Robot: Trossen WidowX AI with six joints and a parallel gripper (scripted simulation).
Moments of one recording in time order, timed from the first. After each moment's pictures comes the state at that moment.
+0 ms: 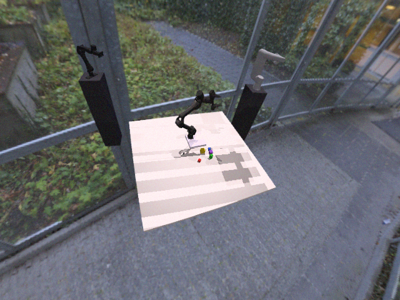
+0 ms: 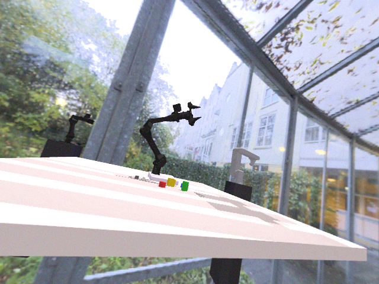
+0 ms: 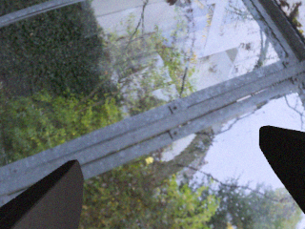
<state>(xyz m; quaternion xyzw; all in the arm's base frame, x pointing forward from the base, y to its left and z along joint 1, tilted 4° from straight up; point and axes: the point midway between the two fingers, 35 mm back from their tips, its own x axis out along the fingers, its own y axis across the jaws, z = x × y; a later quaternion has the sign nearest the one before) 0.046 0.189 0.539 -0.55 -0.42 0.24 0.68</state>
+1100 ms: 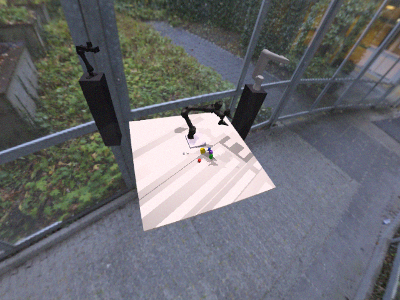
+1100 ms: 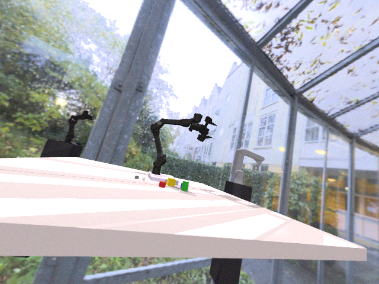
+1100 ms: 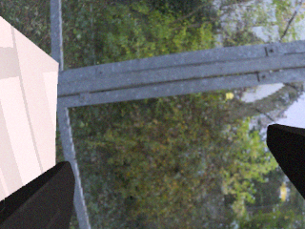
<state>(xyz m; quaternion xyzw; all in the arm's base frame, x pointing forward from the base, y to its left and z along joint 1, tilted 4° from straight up) 0.162 0.290 0.411 -0.69 -0.21 0.28 0.63</state>
